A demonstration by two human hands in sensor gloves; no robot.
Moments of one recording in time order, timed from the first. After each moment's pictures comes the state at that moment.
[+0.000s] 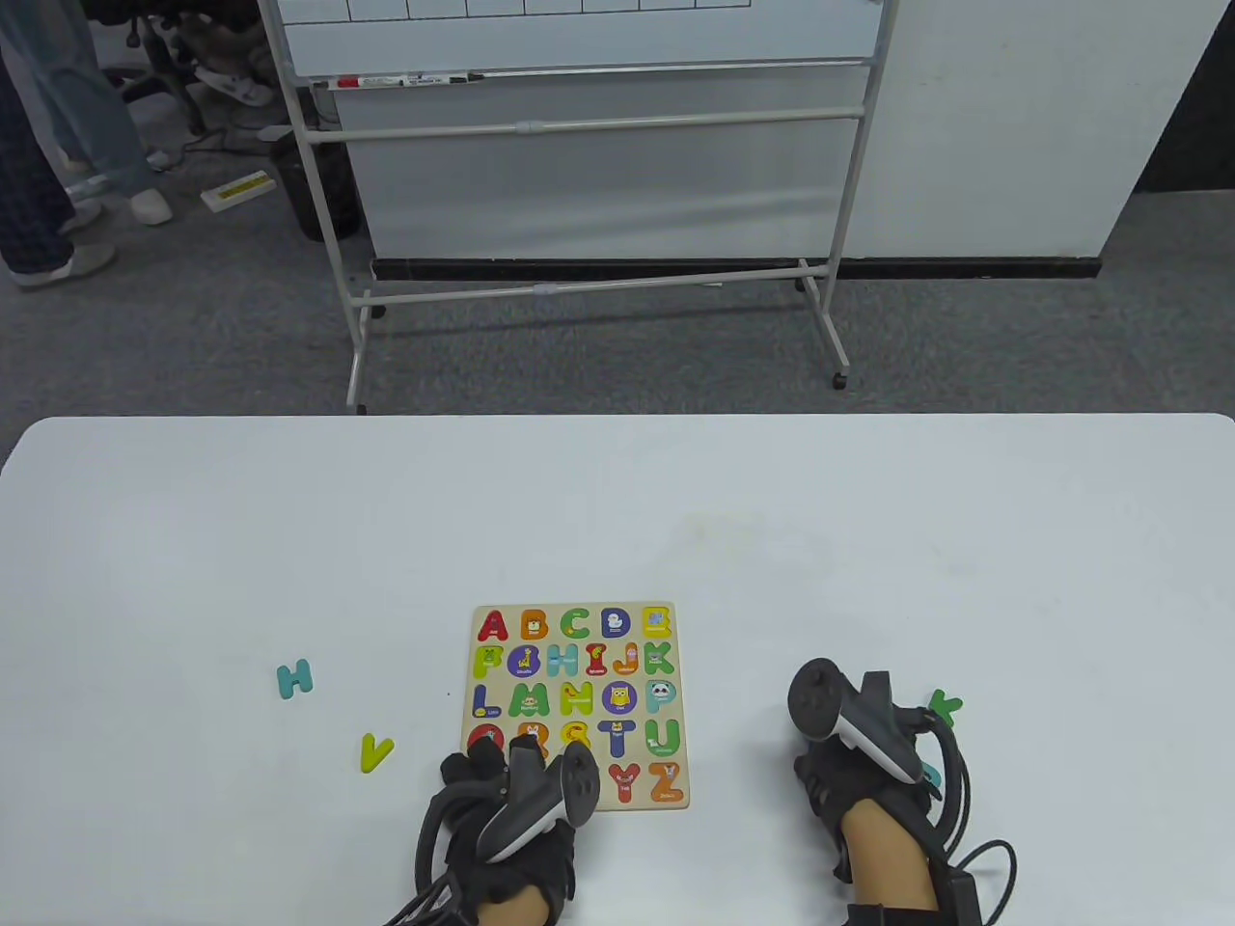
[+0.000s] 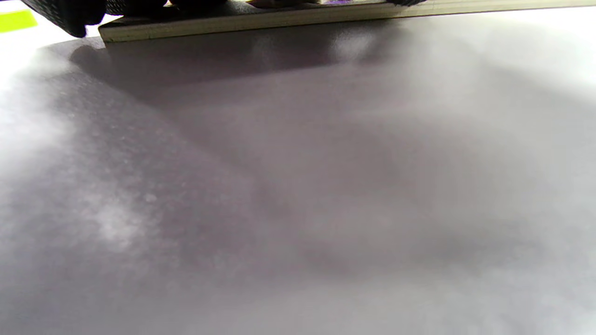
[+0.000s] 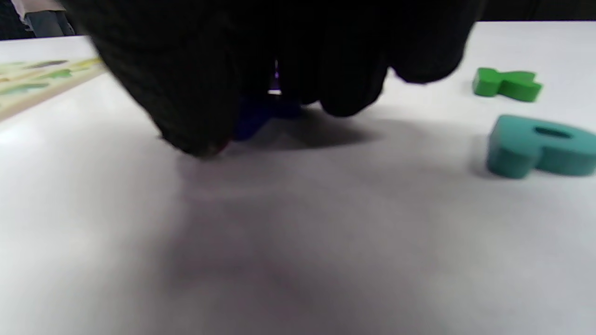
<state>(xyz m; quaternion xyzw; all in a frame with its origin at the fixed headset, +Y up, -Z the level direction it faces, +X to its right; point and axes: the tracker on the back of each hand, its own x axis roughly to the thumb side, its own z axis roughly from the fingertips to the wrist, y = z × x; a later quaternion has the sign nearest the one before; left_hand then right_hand) -0.117 -0.791 -0.287 -0.20 -0.02 -0.05 0.98 0.182 -0.764 -0.341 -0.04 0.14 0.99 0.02</state>
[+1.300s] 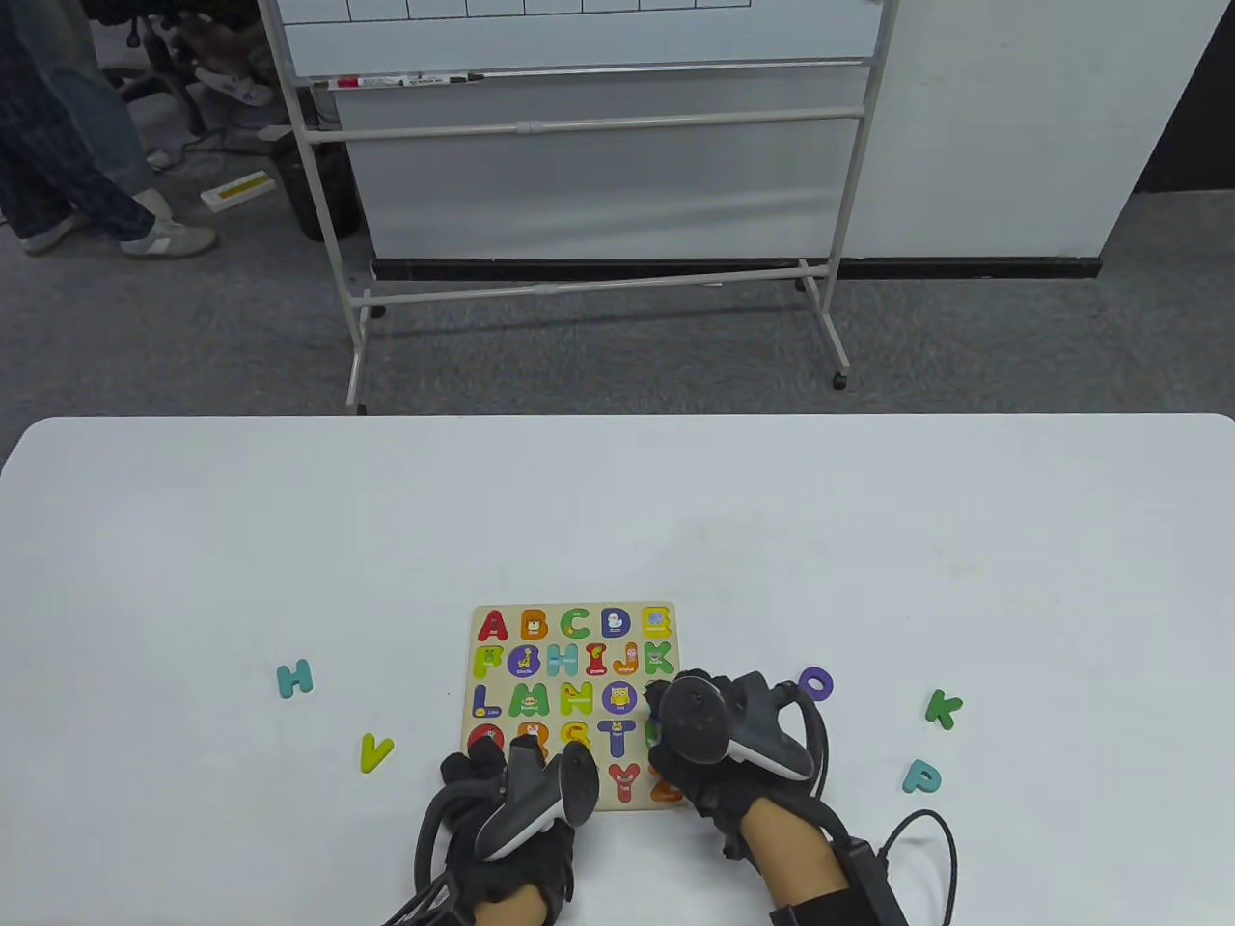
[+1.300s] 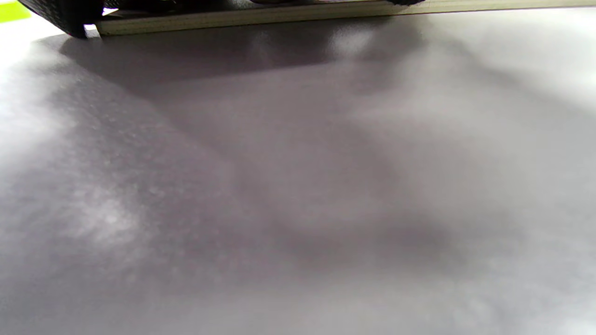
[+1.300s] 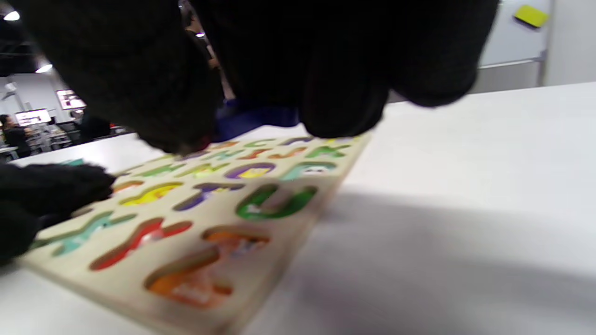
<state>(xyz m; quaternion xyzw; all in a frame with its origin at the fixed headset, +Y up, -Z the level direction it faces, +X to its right) -0.118 -0.792 -0.288 -0.21 -0.03 -0.04 0.98 0.059 -0.740 -0.340 0.22 0.01 0.97 0.09</state>
